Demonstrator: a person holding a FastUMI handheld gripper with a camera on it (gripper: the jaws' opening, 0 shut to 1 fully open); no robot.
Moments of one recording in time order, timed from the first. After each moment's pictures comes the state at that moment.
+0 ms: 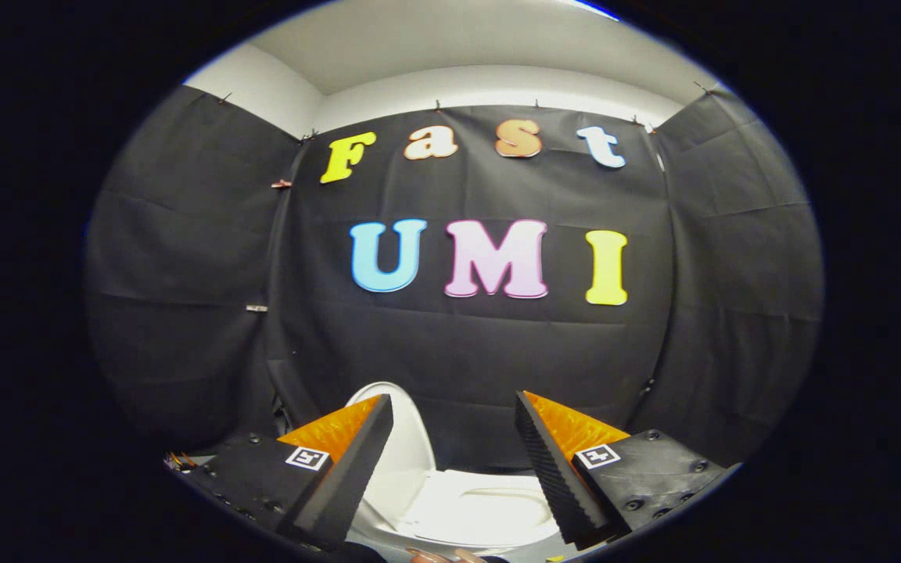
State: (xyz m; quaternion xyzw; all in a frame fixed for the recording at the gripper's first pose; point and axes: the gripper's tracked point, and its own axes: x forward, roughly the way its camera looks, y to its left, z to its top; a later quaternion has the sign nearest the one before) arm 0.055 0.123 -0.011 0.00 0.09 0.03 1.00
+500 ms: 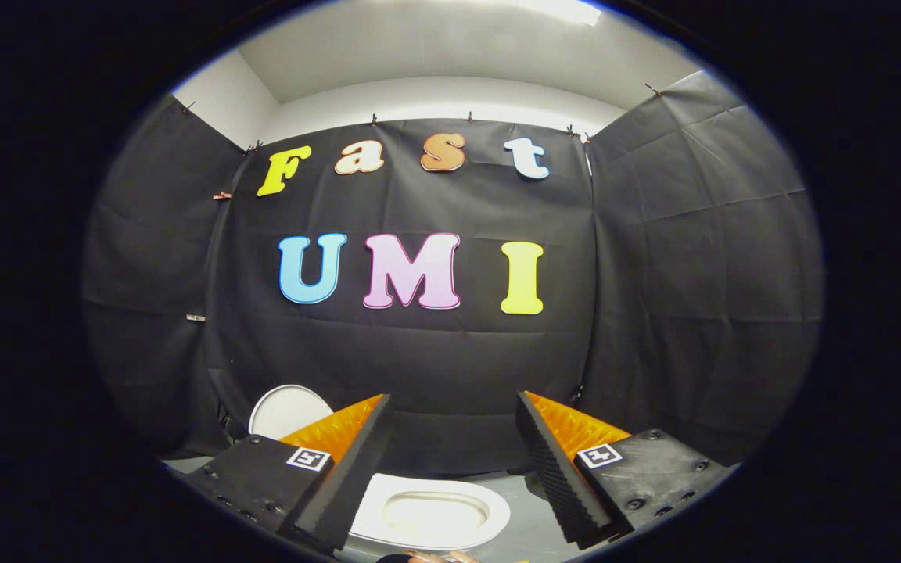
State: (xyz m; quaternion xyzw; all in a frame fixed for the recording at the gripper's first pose) arm 0.037 -0.002 -0.001 -0.01 0.07 -0.06 1.00
